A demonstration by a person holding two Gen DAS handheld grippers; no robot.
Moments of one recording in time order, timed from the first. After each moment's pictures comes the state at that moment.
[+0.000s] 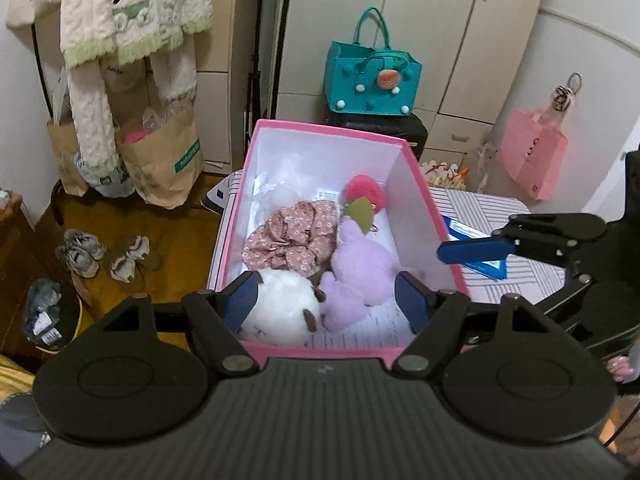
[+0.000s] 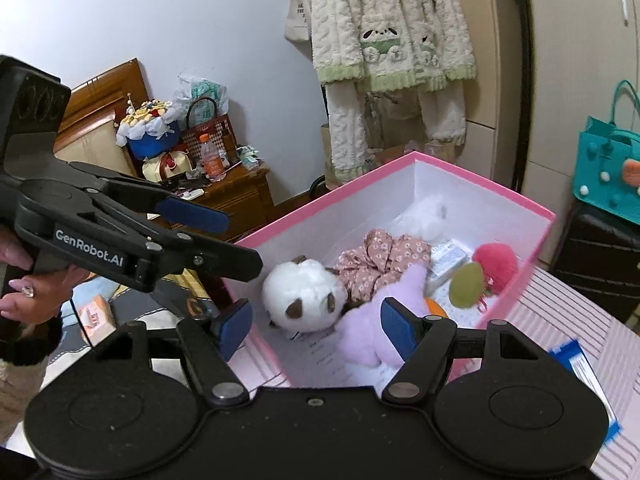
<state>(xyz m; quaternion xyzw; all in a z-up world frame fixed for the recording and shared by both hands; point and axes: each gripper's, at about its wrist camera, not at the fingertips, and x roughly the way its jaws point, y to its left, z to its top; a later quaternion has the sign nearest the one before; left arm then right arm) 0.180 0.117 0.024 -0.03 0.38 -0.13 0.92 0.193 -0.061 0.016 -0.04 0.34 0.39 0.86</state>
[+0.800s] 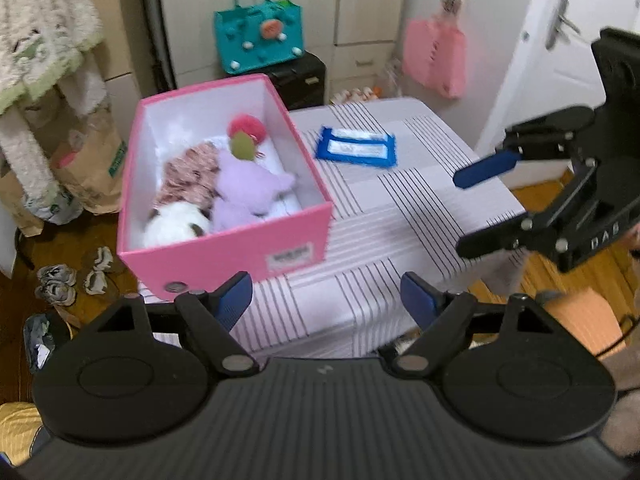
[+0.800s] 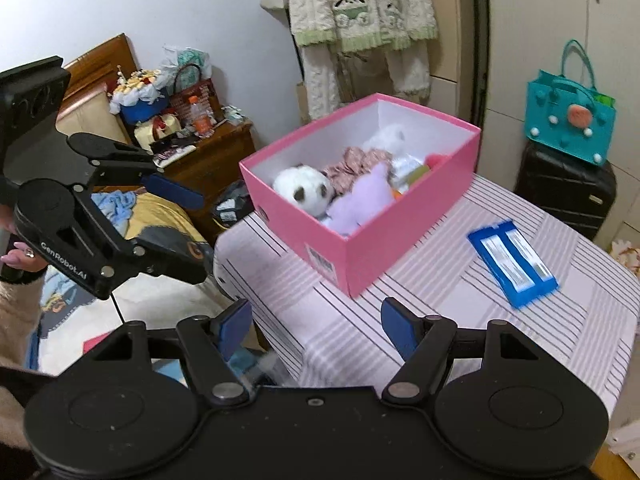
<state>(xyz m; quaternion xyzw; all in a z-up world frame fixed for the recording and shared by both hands) 0.077 0.055 0.040 0.09 0.42 -0.25 0.87 0.079 -0.140 0.036 -0.06 0.40 0.34 0.85</state>
